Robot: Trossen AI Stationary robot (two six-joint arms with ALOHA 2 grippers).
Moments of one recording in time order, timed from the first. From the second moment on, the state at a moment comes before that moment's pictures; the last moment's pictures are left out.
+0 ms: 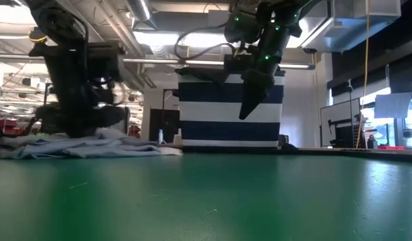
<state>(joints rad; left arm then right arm) 0.19 1.35 0.52 -0.64 -0.57 -1.18 -0.22 1.74 1.28 -0.65 0.14 -0.14</state>
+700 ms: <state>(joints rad) 0.22 0.95 0.94 -0.65 -0.55 -0.69 -0.27 1.45 1.28 -0.31 0.20 -0.29</state>
